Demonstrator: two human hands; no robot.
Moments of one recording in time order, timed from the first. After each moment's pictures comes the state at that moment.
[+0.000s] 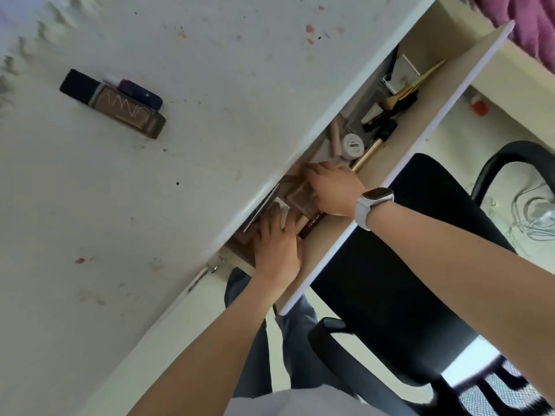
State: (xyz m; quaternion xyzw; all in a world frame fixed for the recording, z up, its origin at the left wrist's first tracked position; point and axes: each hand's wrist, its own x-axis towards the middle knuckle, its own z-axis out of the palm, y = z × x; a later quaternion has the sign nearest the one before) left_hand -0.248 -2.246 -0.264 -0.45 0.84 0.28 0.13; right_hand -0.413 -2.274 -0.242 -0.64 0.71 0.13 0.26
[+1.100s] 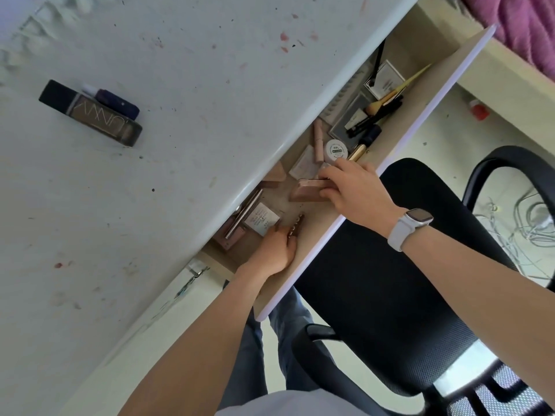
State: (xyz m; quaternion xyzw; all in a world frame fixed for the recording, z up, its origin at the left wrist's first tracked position) left_hand -0.278 -2.255 -0.277 -0.45 0.73 0.49 0.19; right_hand -0.461 -2.234 -0.219 -0.61 0.76 -0.03 0.22
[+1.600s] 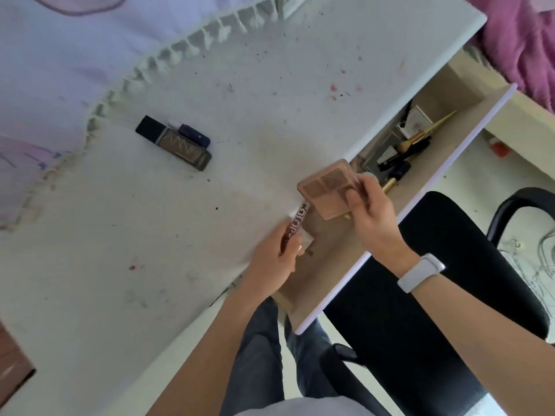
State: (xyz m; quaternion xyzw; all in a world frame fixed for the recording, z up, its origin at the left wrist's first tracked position) left_hand -0.227 -2.294 -0.175 -0.49 0.64 0.59 -0.04; right_hand -0.402 -2.255 -0.170 -0.39 0.73 -0.44 0.35
